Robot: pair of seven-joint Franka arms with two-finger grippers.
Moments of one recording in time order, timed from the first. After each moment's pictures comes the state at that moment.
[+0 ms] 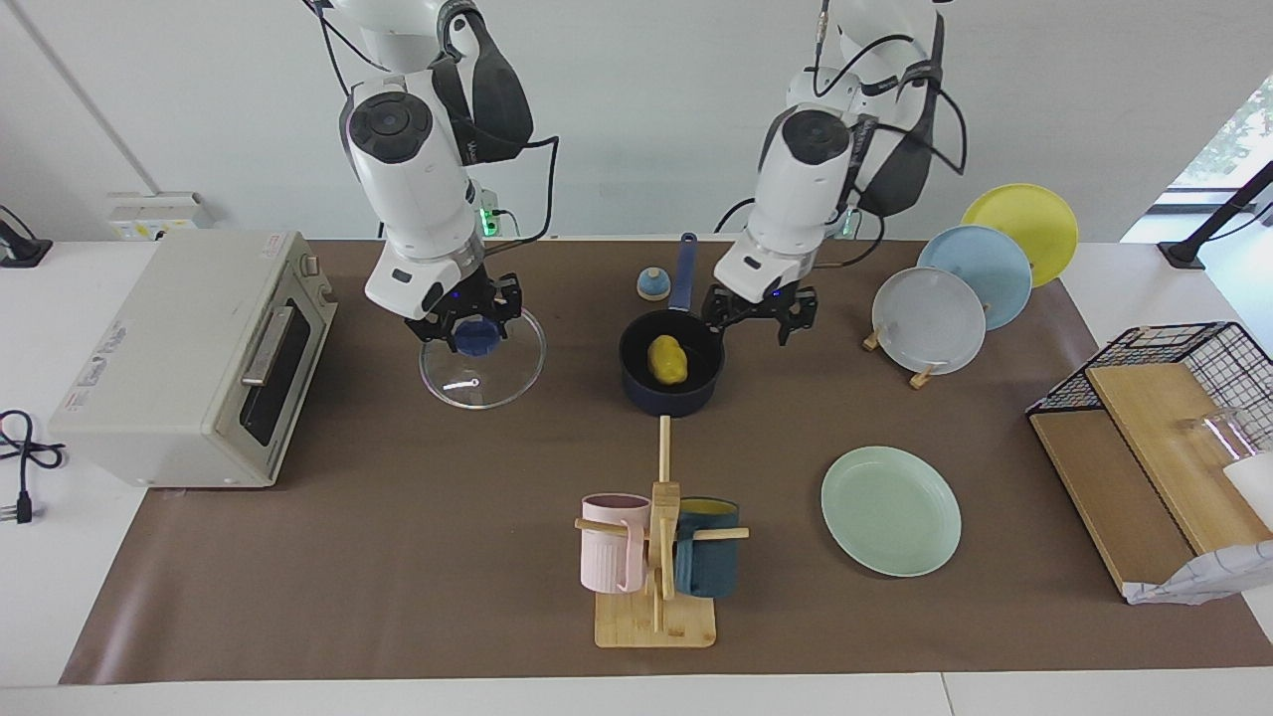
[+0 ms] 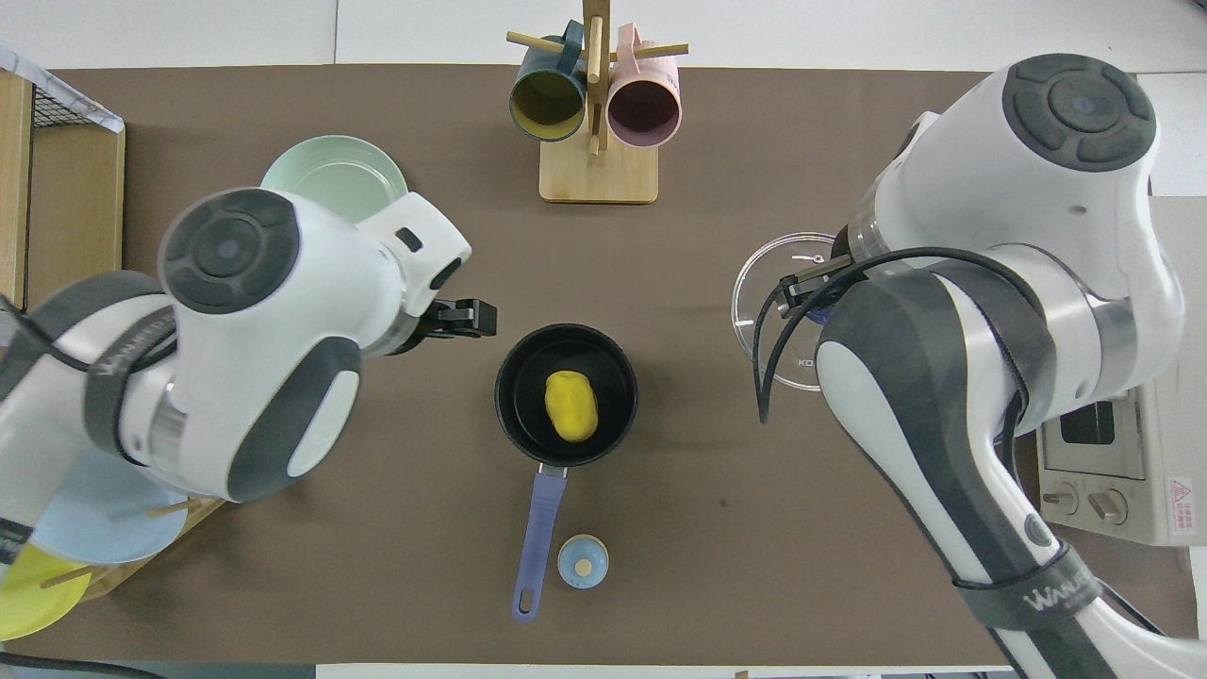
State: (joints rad) left arm -0.50 0.03 0.04 -1.85 -0.04 1.94 -0.37; right arm 0.30 0.15 0.01 -1.65 0.03 1.75 0.04
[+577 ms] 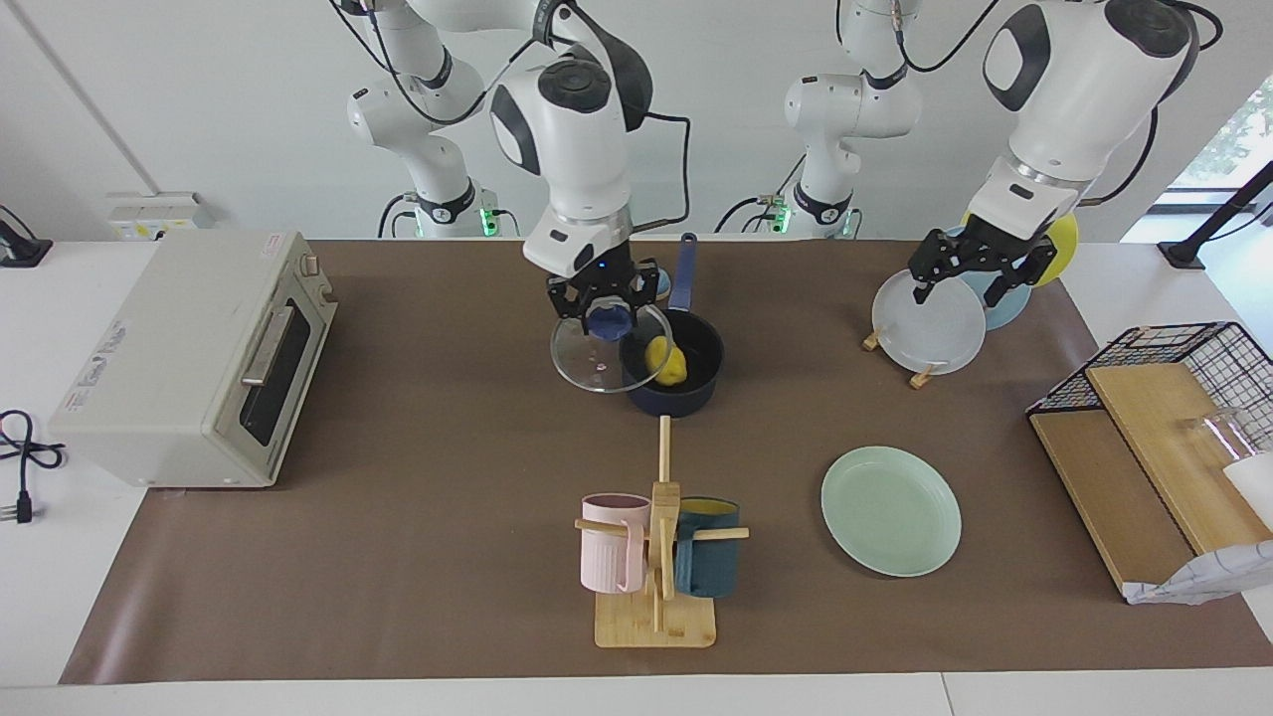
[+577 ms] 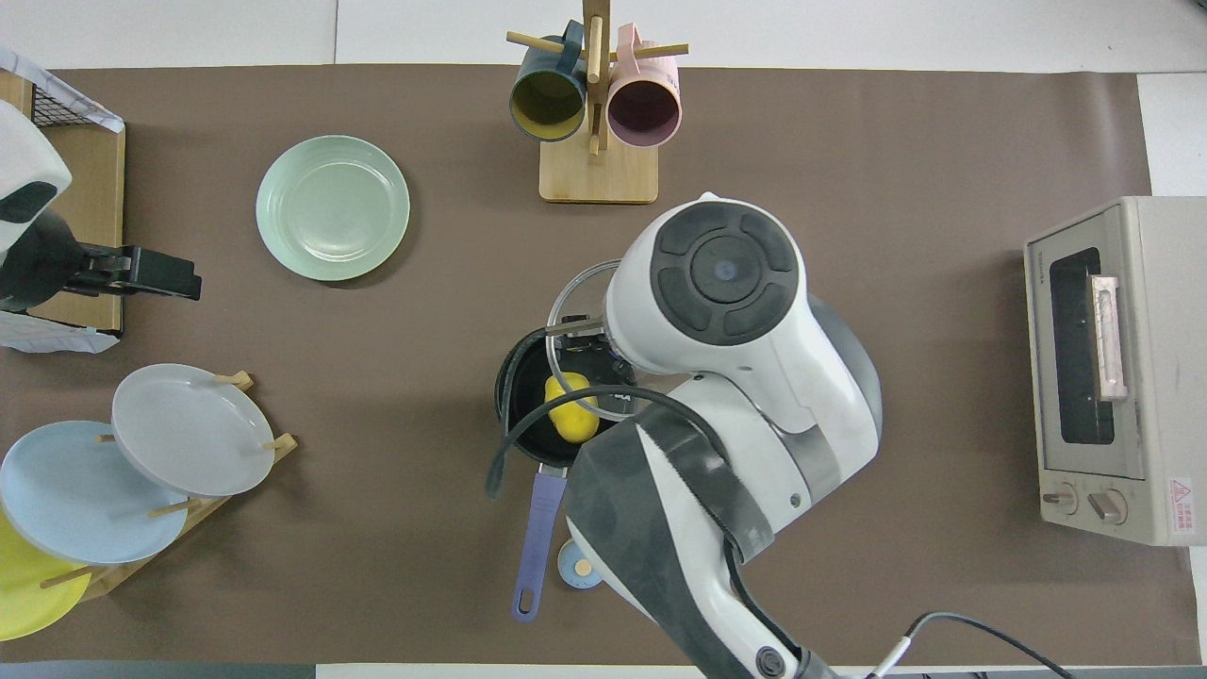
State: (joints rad) left arm -0.14 -0.03 0.05 -1.70 -0.04 1.69 0.06; right arm 0.59 0.23 0.02 -1.61 0.03 1.92 0.53
